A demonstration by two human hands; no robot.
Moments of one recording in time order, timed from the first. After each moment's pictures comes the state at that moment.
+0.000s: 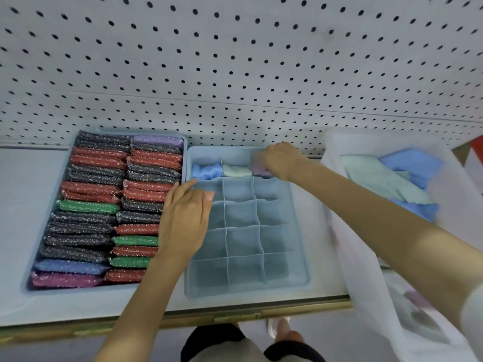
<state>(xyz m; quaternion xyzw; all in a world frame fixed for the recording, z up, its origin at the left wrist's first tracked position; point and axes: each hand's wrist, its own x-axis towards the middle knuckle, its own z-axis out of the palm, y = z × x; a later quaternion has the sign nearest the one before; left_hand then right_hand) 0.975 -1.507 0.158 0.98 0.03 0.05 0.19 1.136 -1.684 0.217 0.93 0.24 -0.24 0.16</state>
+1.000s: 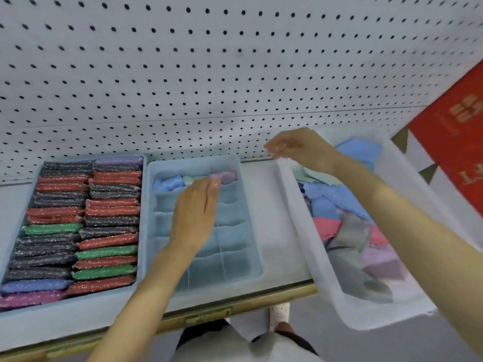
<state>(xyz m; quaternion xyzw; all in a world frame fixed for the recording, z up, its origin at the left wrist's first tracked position) 0.984 -1.601 0.222 0.89 -0.01 0.08 0.46 1.089 -1.826 0.300 0.90 0.12 -0.16 -0.38</state>
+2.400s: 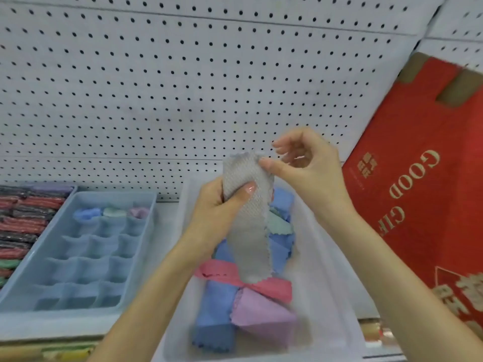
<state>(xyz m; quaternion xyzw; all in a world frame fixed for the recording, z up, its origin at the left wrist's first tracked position) 0.982 -1.893 0.350 0.68 -0.02 0.05 0.73 1.021 -2.040 0.404 0.78 0.17 0.10 -0.60</state>
